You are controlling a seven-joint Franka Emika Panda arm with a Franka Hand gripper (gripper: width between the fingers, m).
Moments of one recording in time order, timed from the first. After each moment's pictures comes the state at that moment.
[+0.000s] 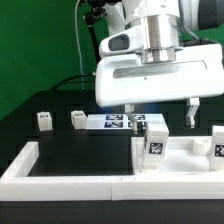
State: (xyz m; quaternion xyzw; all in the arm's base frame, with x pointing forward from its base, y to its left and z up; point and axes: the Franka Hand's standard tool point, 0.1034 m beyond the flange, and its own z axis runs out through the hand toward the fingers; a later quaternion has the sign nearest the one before) arm 0.622 0.030 0.092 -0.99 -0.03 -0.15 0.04
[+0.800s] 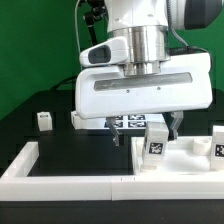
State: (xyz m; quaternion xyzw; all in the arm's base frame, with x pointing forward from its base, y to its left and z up) arm 0.634 -0.003 0.077 -1.00 -0.02 -0.09 0.03
